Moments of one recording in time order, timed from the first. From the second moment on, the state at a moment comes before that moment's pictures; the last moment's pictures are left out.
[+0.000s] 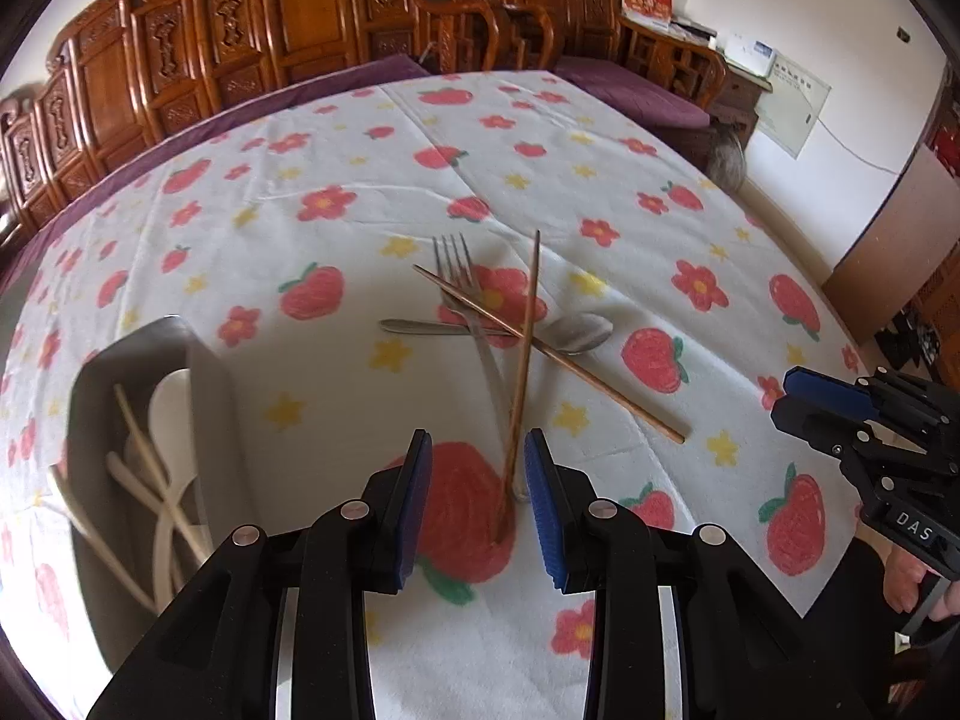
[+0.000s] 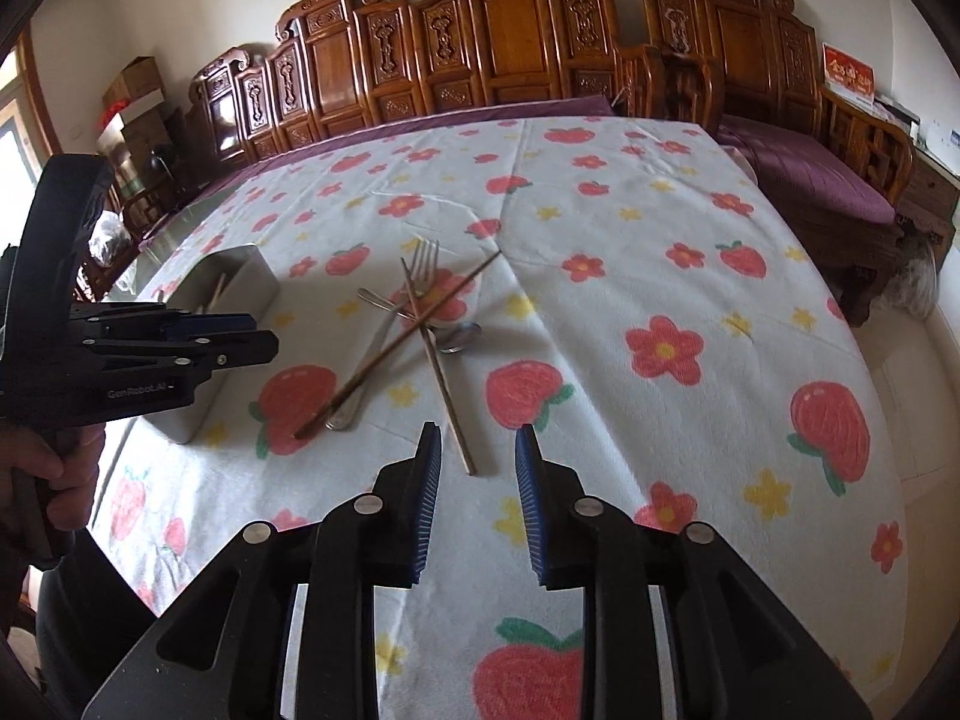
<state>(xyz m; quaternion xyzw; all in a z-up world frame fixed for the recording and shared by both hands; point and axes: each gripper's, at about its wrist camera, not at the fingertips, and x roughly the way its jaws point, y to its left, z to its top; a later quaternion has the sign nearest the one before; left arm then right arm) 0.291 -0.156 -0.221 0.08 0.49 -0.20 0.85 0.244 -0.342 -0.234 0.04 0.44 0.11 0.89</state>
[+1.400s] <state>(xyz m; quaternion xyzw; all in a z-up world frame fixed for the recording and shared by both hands) 0.254 -0.118 -0.218 0.03 0.50 -0.21 0.84 0.284 -0.308 -0.254 0.01 0.45 0.13 0.88</state>
